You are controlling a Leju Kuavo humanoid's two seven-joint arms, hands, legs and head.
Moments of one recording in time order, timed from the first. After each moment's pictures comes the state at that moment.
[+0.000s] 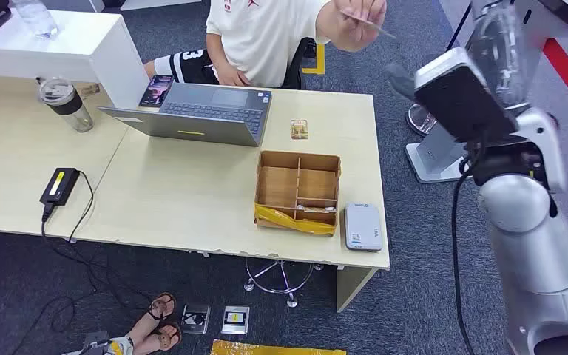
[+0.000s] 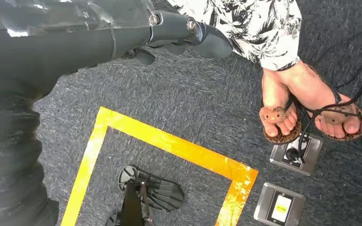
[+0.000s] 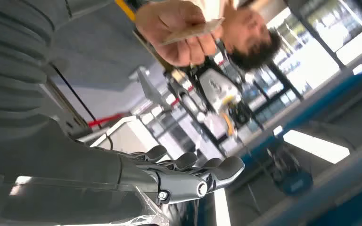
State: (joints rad) left arm -0.13 0.13 -0.22 -0.20 0.42 0.38 -0.16; right arm -0.80 -0.28 0.28 -1.60 0.78 -0.02 -0.01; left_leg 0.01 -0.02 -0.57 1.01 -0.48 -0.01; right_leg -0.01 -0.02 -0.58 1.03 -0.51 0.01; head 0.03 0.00
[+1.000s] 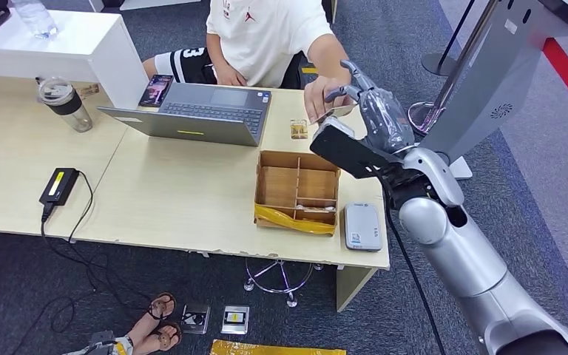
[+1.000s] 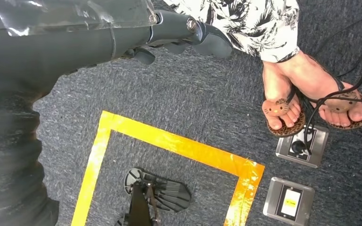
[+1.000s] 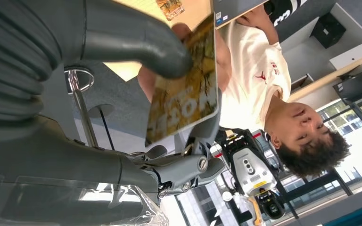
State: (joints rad) left arm -0.13 0.13 -0.26 -0.19 0.42 0.38 -0.15; right arm -0.74 -0.21 0.47 -1.40 0.83 0.00 0.03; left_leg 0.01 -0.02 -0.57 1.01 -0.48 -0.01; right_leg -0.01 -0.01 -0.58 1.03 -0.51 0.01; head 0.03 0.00
